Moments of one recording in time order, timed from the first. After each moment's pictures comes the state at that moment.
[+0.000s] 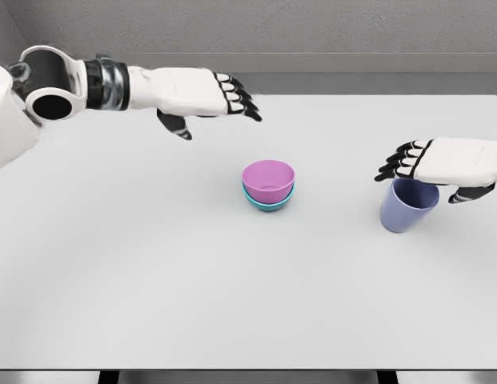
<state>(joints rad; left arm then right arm) -1.07 0.63 -0.96 -1.32 -0.36 -0.61 -0.53 -0.65 -1.12 0.65 -1.64 0.32 -0.61 0.61</state>
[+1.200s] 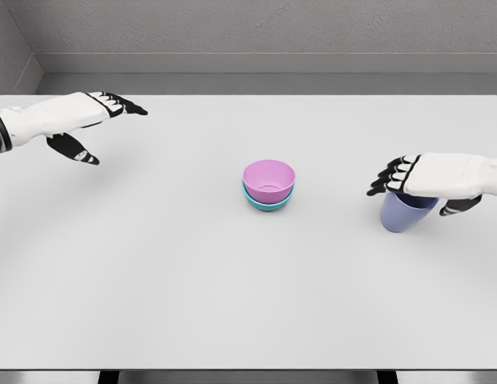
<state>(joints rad) -0.71 0.76 -0.53 -1.23 -0.30 -0.61 -0.55 -0.65 -1.09 0.71 -1.62 0.34 -0.61 0.61</state>
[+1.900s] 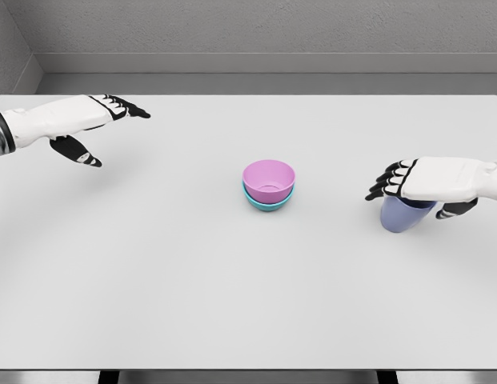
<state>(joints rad) -0.71 0.76 -0.54 -1.23 -0.30 -0.61 -0.55 -0.65 -1.08 0.72 -1.61 0.35 -0.61 0.61</state>
